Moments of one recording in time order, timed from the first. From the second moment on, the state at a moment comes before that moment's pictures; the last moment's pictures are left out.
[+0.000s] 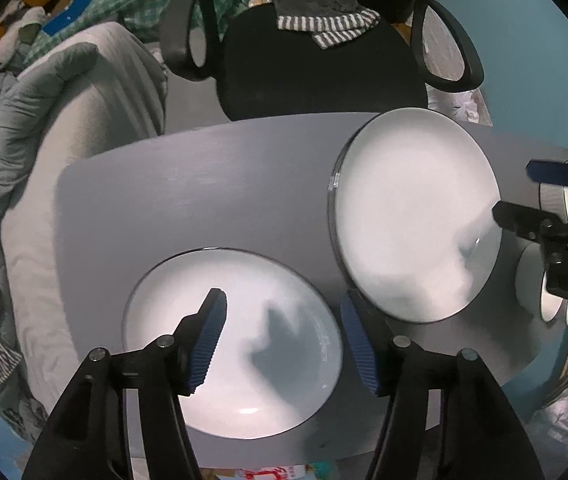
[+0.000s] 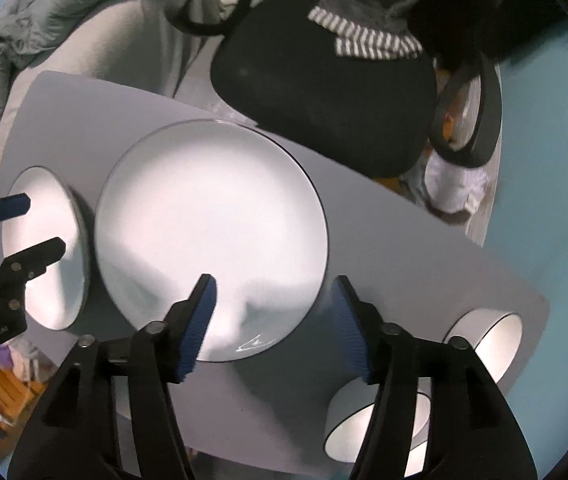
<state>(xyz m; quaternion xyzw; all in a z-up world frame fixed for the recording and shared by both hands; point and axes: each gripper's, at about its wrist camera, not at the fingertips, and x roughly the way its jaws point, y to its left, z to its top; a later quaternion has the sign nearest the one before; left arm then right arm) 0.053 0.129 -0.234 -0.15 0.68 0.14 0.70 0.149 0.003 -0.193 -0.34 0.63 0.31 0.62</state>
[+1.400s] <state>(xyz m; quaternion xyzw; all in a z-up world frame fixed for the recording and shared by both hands) -0.082 0.241 -0.291 -0.26 0.68 0.18 0.66 0.056 0.128 -0.238 -0.30 0.64 0.45 0.53</state>
